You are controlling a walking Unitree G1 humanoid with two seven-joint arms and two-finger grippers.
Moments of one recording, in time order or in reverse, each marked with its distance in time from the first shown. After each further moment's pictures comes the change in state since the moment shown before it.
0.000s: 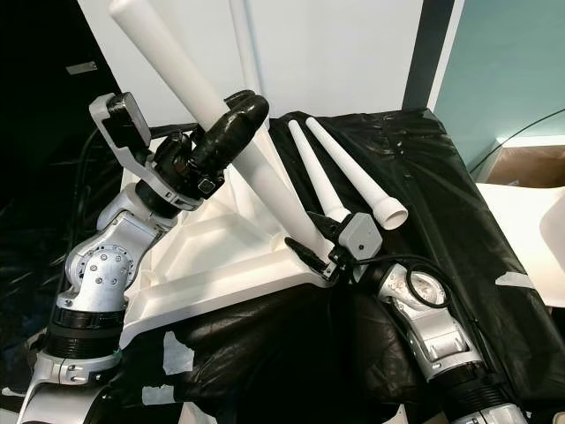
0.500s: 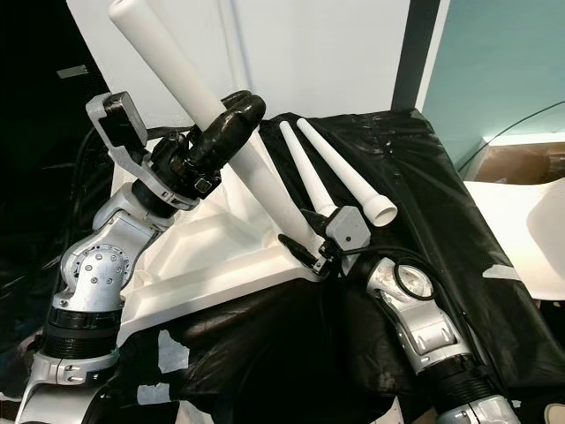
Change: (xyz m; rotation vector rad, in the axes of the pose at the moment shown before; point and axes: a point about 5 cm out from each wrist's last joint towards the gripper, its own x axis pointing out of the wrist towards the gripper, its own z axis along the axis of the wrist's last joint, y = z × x) left arm -0.001 -0.002 0.003 -0.037 -0.005 -0.016; right arm 0.016 0.000 0.003 0.047 0.047 -0.005
